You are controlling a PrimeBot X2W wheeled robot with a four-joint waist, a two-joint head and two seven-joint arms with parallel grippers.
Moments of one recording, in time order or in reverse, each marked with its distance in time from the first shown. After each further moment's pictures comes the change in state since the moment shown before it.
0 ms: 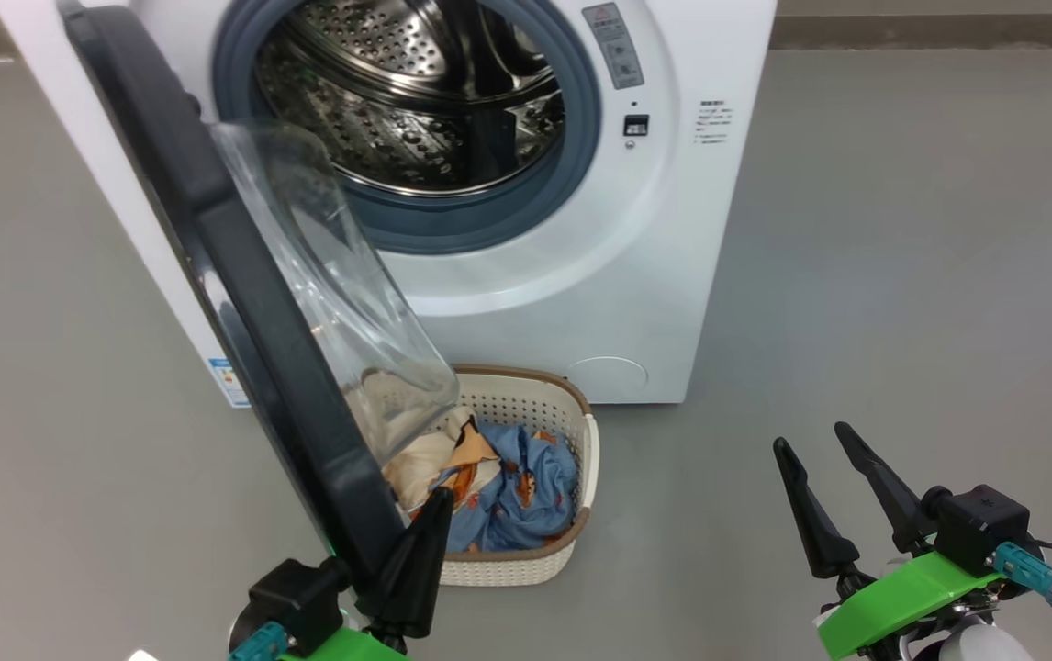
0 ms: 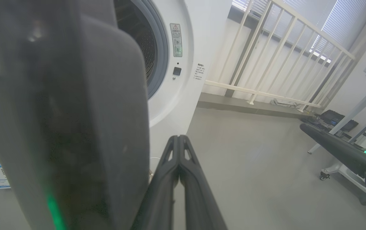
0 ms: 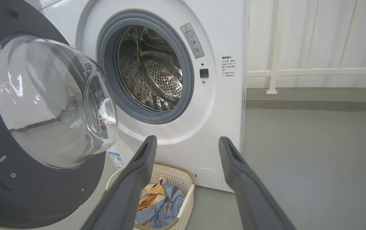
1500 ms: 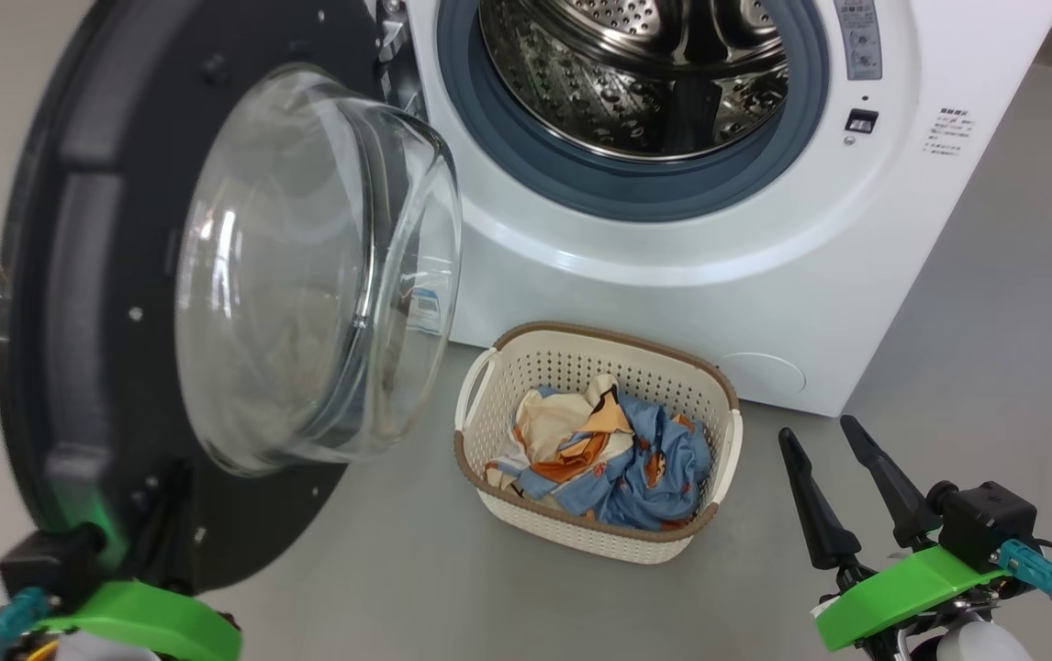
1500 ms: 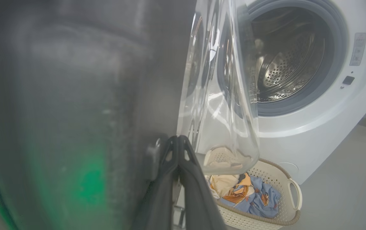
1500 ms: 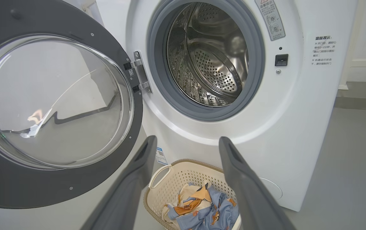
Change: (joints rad) left arm -0.031 0.209 0.233 0.060 -0.063 0.091 0.047; right arm -0.001 0.041 -0.042 -0.005 -0.009 0.000 0.000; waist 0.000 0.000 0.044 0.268
